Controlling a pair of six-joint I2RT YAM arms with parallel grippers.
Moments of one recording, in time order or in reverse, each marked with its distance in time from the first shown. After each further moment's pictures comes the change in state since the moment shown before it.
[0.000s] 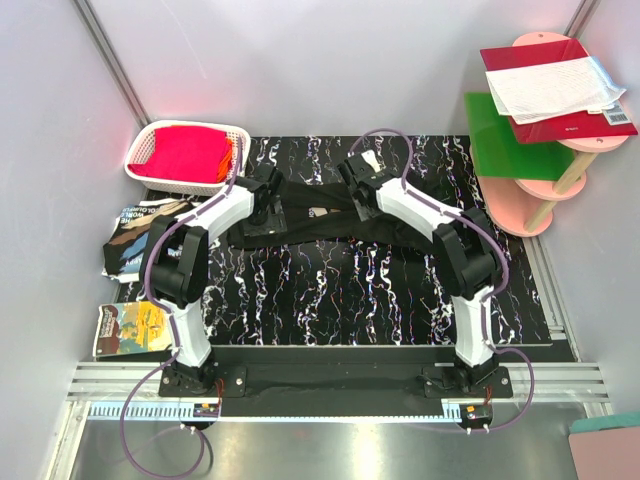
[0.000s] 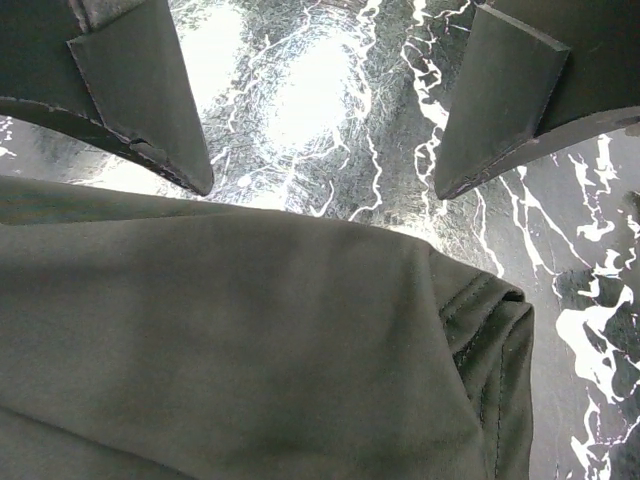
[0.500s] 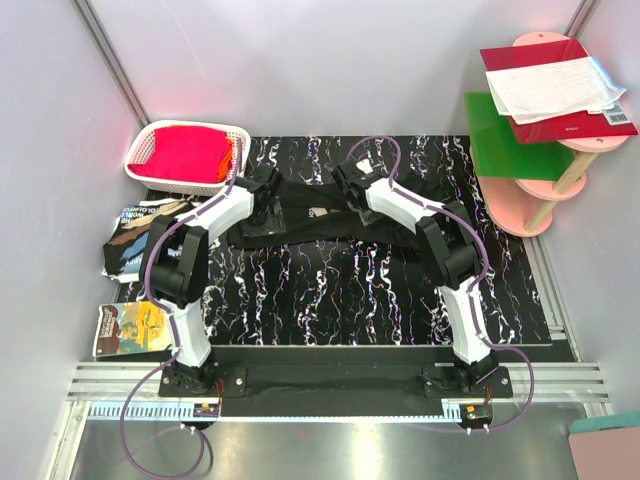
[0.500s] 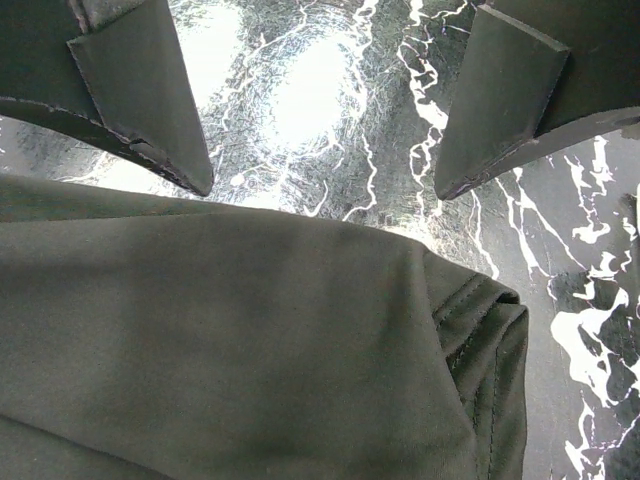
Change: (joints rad) left arm -0.001 0.000 -0.007 0.000 -0.007 0.000; right arm 0.000 0.151 0.095 -0.073 0.038 0.010
